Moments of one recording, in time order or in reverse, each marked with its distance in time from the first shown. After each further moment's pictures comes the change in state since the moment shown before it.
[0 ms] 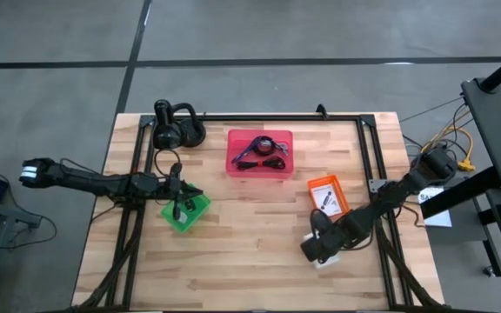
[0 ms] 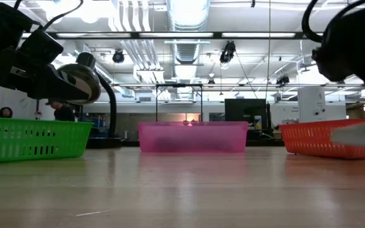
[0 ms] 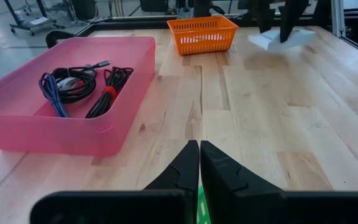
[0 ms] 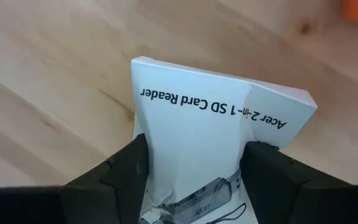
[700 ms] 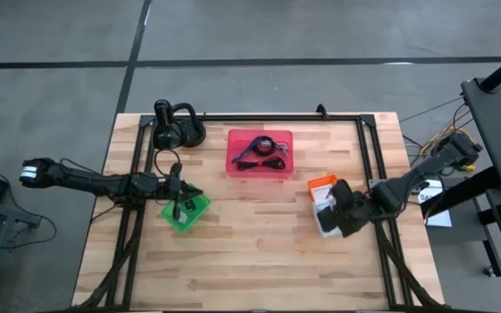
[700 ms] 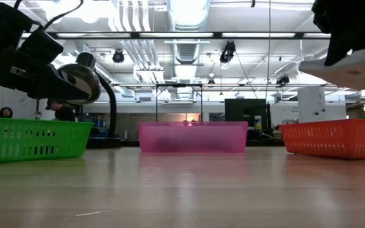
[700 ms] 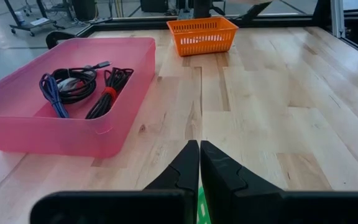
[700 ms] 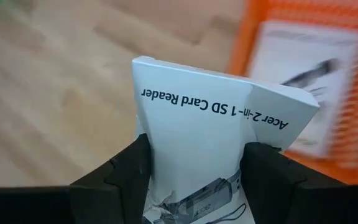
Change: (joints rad) left arm 0.000 -0.001 0.001 0.000 0.000 0.000; right arm -0.060 -0.402 0.003 -0.318 0.285 -0.067
